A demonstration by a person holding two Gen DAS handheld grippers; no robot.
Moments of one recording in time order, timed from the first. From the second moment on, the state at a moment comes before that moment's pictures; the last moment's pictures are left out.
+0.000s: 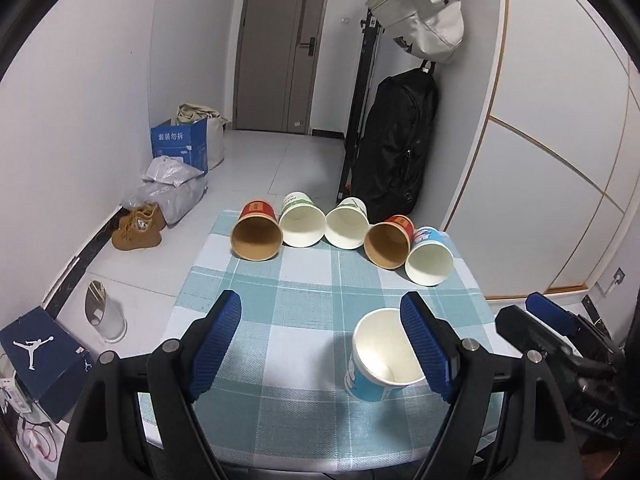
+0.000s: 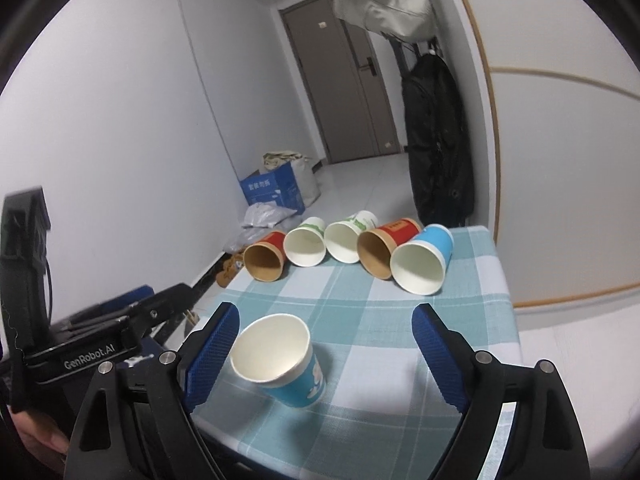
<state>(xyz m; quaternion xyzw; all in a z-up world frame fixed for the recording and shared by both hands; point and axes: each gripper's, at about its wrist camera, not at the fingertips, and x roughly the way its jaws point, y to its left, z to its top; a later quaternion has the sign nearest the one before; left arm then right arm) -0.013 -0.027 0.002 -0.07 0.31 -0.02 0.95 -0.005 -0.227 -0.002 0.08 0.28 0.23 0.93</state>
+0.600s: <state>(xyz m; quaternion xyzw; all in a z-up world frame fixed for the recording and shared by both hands) -0.011 -0.035 -0.003 -0.06 0.33 -0.01 0.94 -0.016 -0.230 0.000 0.06 0.26 0.22 0.94</state>
